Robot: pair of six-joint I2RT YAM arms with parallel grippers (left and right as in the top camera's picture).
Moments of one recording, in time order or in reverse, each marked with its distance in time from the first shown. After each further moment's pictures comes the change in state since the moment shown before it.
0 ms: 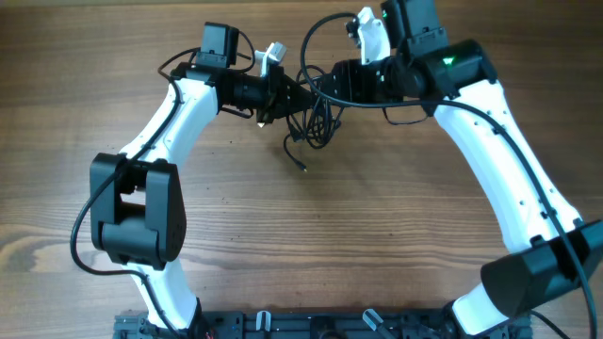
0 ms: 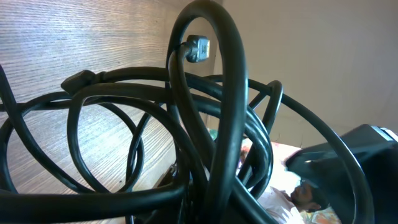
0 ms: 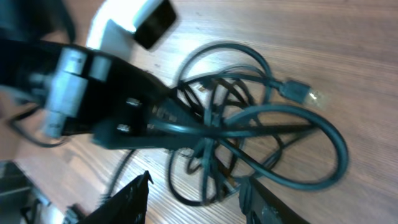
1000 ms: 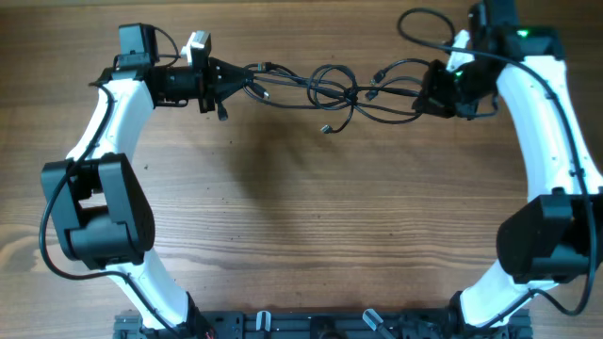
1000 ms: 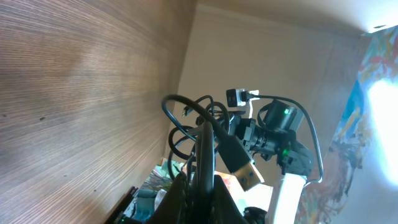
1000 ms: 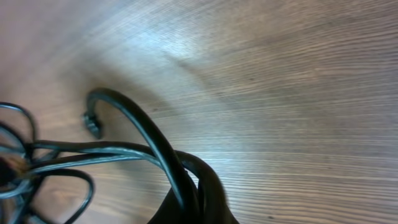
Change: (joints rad) left arm 0.306 0.003 -0.008 0.003 0.157 -0.079; right arm -0.396 0.103 -0.003 -0.291 -0.003 0.101
